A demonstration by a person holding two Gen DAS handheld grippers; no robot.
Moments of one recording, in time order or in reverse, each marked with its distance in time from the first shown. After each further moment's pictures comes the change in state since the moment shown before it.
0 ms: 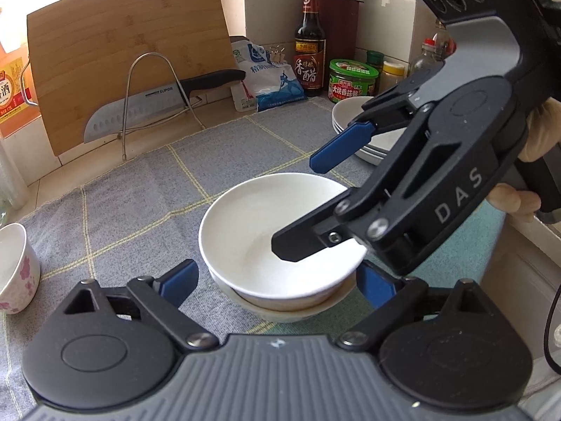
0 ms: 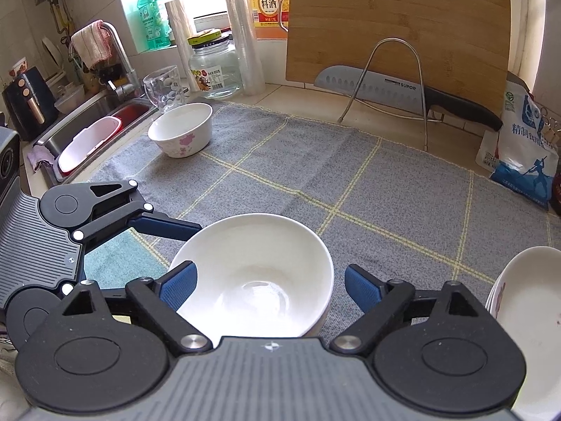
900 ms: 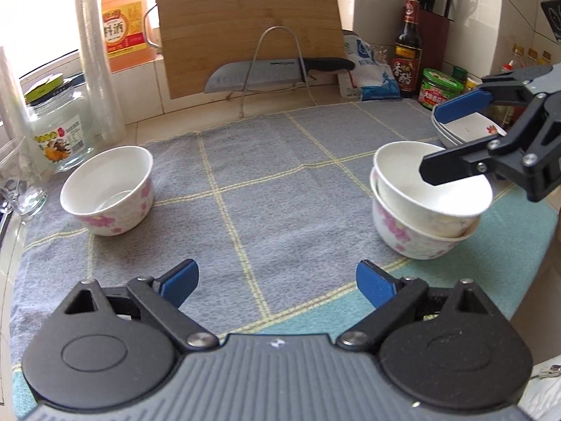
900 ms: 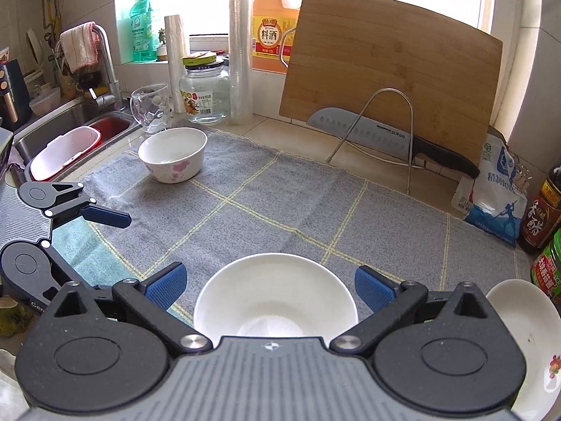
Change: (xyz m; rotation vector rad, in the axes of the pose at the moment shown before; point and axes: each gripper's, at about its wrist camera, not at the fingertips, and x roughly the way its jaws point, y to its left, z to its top) left arm -0.042 0.091 -0.057 -0.186 -0.001 0.180; right arm 0.004 0.058 0.021 -0.061 -0.092 -0.161
